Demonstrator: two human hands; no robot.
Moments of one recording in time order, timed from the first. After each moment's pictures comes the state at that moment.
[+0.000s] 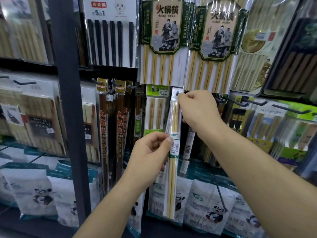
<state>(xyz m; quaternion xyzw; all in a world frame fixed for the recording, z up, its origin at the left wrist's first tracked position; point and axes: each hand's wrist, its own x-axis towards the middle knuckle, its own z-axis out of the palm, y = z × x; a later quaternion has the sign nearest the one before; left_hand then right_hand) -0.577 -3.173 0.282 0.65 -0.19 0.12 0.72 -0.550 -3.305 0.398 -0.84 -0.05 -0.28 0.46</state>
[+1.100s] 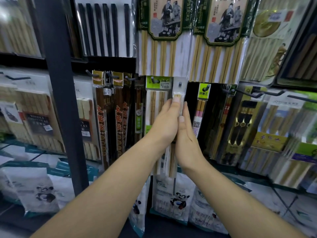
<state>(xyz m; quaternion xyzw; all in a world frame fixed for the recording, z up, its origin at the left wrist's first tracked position) -0.512 -3.212 0.327 0.67 -0.16 0.05 0.72 -0.529 -3.295 0.283 -0.76 -0.16 -0.18 0.60</state>
